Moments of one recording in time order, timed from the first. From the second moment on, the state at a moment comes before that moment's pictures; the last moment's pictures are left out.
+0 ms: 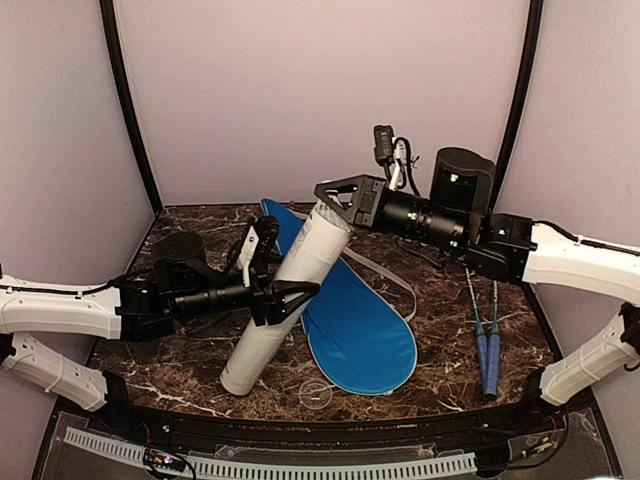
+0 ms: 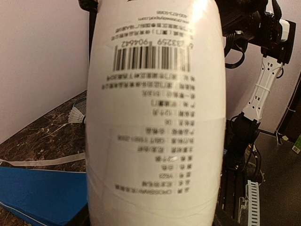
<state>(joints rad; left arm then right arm) -1.06 1.19 0.72 0.36 0.12 -0.09 1.04 1.33 1.18 0.15 -0.06 0.69</state>
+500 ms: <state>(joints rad) -1.05 1.19 0.72 0.36 0.14 -0.11 1.06 1.36 1.18 0.20 -0.04 0.64</state>
